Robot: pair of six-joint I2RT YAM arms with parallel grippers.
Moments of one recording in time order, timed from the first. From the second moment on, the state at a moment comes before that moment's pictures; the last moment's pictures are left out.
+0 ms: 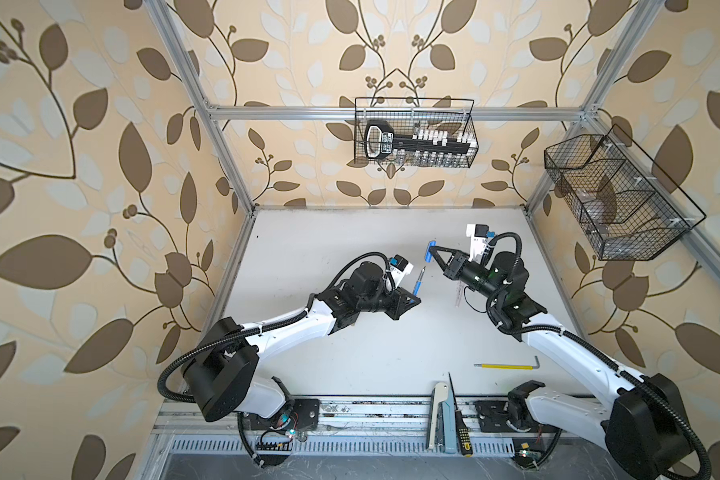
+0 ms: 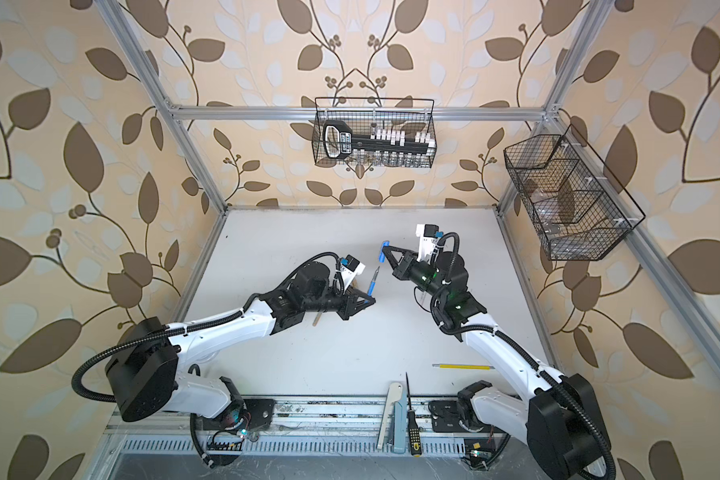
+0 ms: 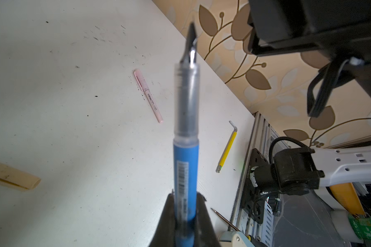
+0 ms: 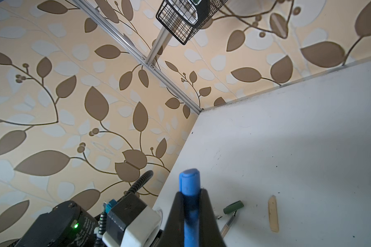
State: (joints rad) left arm -0.77 1.41 0.85 0.08 0.45 -0.39; right arm 0.38 1.12 0.67 0.41 -0.35 0.77
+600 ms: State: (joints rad) left arm -0.77 1.41 0.85 0.09 0.45 -0.39; right arm 0.41 1.11 0.61 0.45 -0.35 0.80
